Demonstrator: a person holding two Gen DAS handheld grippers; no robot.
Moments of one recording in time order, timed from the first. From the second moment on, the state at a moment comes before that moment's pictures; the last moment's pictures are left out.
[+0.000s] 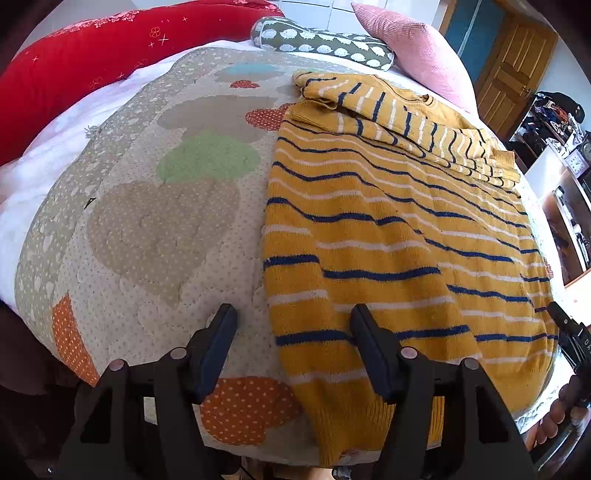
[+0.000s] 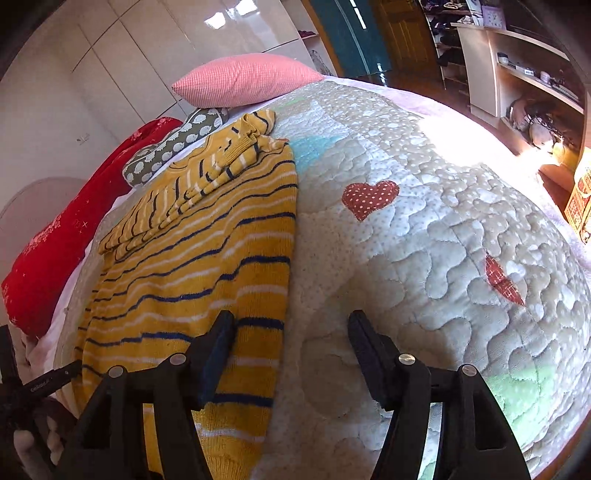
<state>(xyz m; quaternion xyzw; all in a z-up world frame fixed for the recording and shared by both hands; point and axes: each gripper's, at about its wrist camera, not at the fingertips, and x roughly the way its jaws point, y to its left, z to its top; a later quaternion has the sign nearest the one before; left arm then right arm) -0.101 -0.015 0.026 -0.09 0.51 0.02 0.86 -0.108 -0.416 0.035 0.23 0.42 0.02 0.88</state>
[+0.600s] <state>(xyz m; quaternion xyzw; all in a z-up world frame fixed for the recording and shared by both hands) -0.116 -0.007 0.027 -0.17 0.50 -0.08 0.85 -0.110 -0.407 0.032 0.26 0.40 0.03 0.88</state>
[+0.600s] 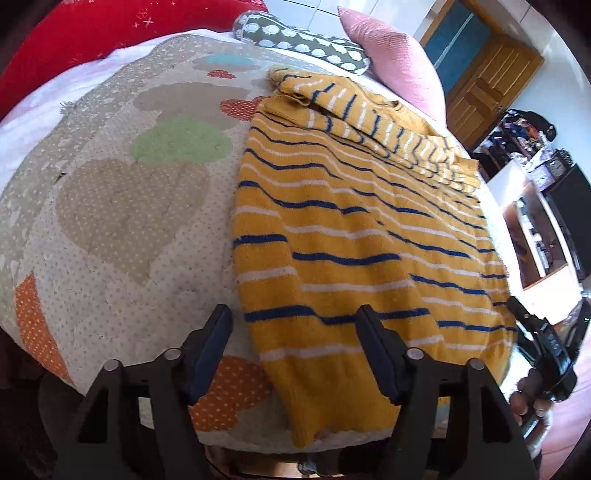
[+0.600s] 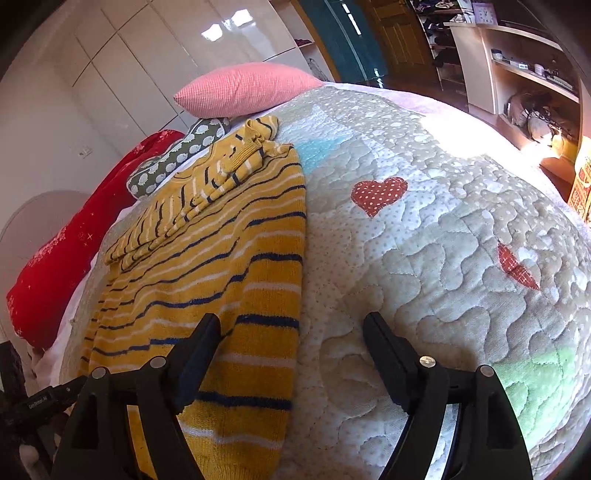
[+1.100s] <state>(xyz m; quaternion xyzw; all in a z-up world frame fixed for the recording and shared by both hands) -0.114 -0.024 0.013 -0.23 0.50 -0.13 0.82 -0.130 -0.369 0.037 0.26 0.40 0.13 0.87</state>
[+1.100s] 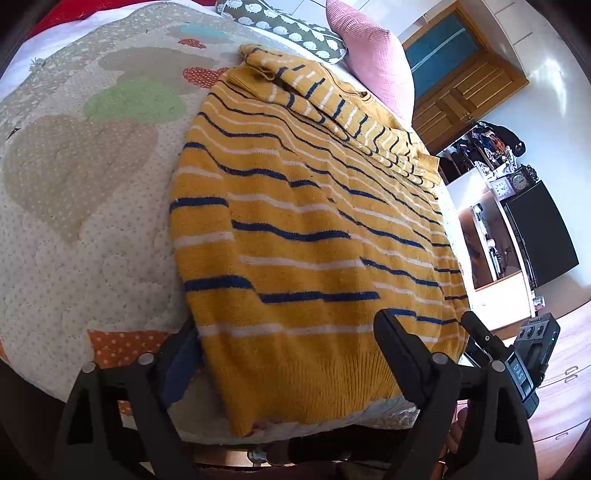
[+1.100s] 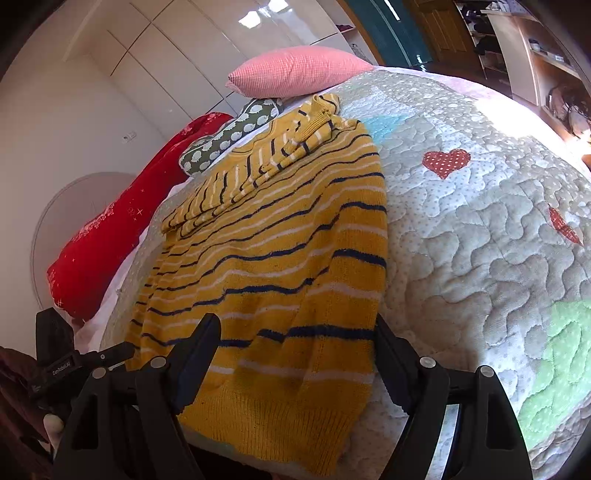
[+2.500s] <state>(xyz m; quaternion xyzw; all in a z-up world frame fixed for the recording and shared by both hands) -0.217 -0.008 0.028 -0.19 0.50 -0.11 0.84 -0.201 -0.363 0.029 0.24 0.47 0.14 0.84</state>
